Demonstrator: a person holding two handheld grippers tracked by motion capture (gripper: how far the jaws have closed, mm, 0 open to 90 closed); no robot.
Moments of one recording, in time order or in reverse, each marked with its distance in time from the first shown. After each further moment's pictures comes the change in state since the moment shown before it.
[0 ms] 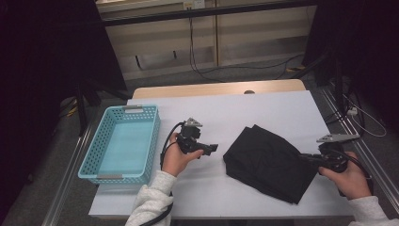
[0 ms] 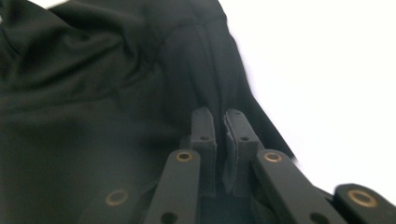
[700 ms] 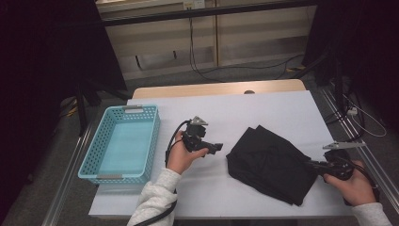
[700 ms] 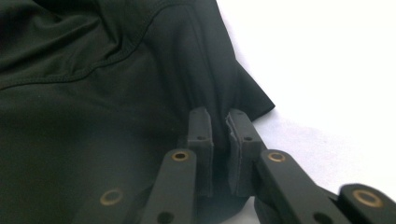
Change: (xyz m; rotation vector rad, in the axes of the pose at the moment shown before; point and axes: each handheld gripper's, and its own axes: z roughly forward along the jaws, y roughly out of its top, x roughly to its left) left arm -0.007 0.009 0.012 0.005 -0.023 0.023; right arm -0.005 -0.021 -0.002 0.015 -0.044 0.075
